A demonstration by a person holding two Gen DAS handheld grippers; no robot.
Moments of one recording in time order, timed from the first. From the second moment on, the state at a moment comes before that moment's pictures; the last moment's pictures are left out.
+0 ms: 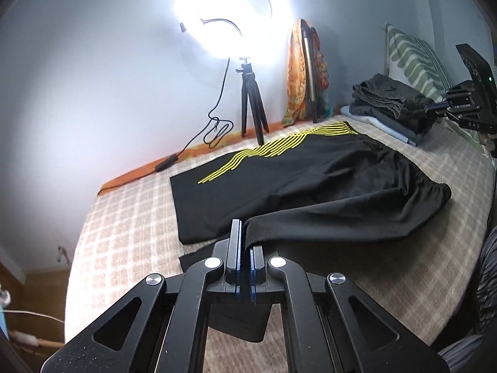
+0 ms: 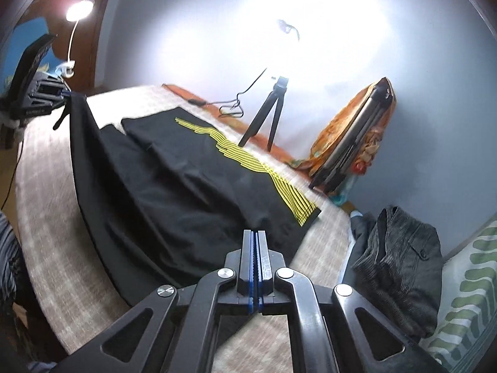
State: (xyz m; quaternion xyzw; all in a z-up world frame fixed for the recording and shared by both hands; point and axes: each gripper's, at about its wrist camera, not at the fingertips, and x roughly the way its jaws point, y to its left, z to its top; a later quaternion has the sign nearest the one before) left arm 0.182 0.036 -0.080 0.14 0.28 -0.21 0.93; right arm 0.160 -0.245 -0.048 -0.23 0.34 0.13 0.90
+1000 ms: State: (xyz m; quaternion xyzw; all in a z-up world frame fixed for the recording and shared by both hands) left arm 0.191 0.039 -0.102 0.16 0.32 -0.21 0.91; right arm 0.127 -0.235 -0.159 -0.29 0.48 0.24 0.80
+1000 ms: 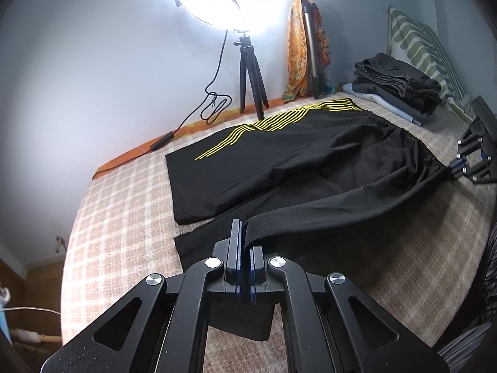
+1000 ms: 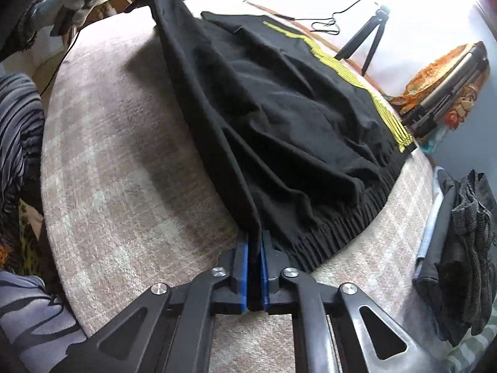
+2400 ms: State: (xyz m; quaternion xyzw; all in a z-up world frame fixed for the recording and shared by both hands) left arm 0.369 0.032 -0.078 0.18 0.33 -0.19 0.91; right arm 0.342 -0.291 -0.066 -0.19 0.39 0.11 0.90
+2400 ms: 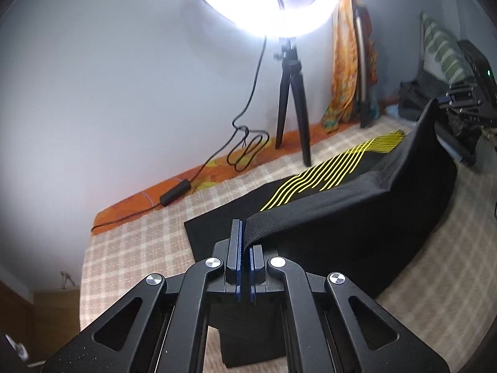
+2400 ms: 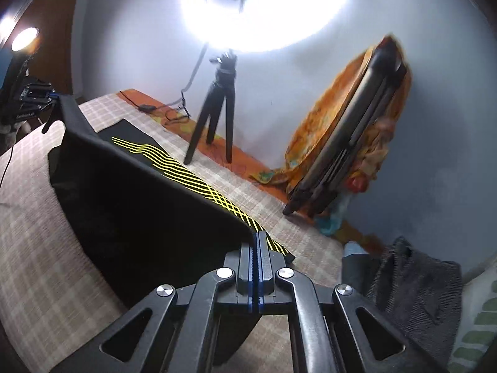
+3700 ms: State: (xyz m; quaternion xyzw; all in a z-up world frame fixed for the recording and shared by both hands) left arm 0.493 0.078 -0.157 0.16 0.42 -0.12 0.89; right arm 0.476 -0.302 -0.184 -0.12 0.53 0.07 0.84
